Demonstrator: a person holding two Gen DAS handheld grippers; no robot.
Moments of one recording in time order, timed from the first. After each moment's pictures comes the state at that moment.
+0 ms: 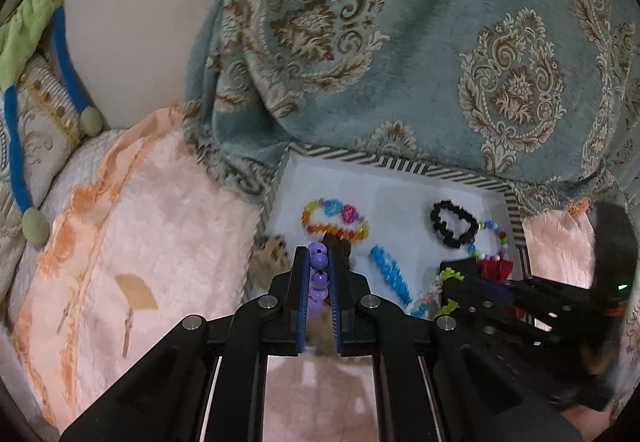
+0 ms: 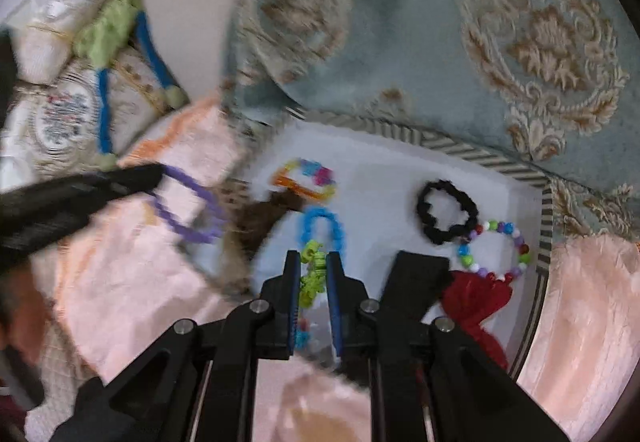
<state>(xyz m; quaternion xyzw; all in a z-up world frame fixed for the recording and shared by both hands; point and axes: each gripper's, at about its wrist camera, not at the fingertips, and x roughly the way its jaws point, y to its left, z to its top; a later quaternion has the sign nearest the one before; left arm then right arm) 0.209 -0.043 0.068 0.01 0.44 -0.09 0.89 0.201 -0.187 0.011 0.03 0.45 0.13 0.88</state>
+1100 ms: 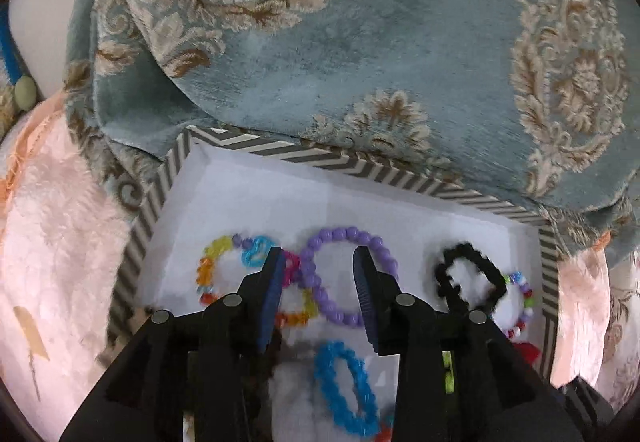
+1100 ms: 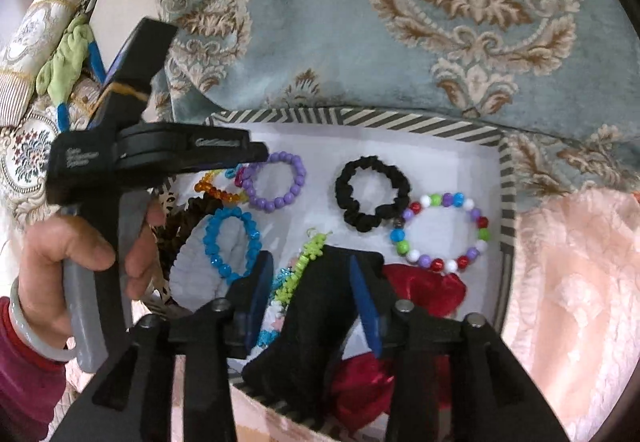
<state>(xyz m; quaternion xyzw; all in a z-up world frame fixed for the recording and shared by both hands) 0.310 -0.104 -0.019 -0.04 0.50 -0.11 0.86 0.191 -0.241 -0.003 0.09 0.43 0.08 0.89</state>
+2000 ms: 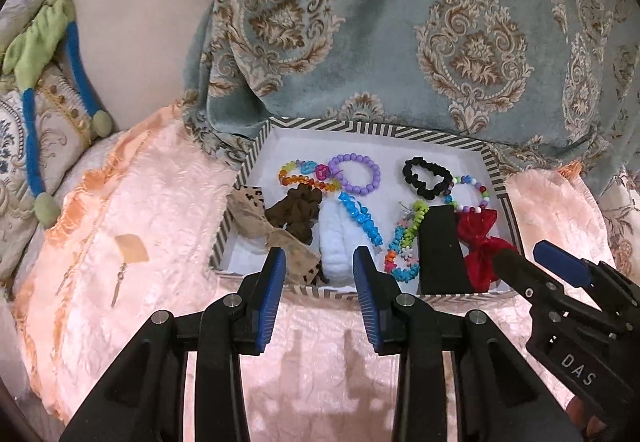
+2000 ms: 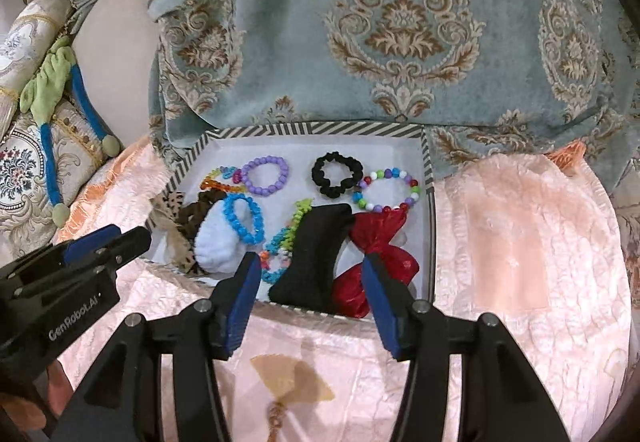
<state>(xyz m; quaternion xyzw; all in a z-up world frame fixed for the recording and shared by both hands) 0.122 -0.067 0.050 0.03 0.40 -0.08 0.91 0.100 -0.218 0.039 0.09 0.39 -0.01 0.92</state>
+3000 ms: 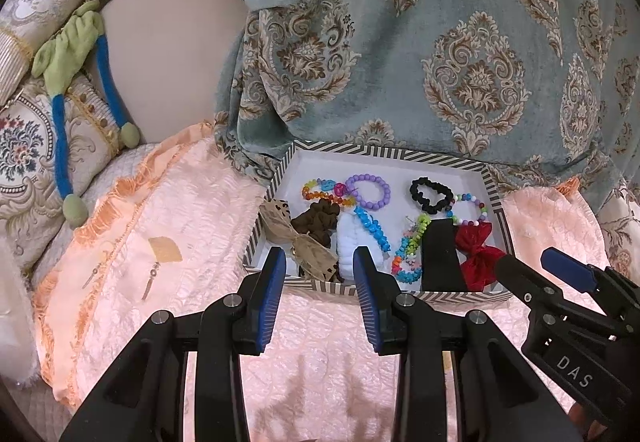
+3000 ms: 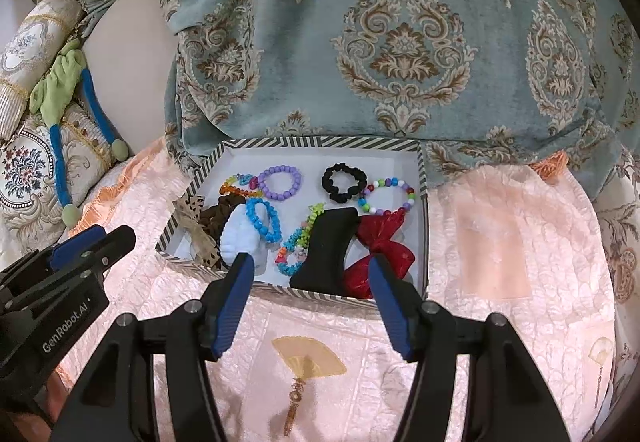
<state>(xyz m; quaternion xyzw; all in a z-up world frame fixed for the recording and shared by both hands) 0.088 -0.056 0.078 0.03 0.36 -0.05 0.93 0.073 -0.203 0.066 0.08 0.38 -0.01 0.92</state>
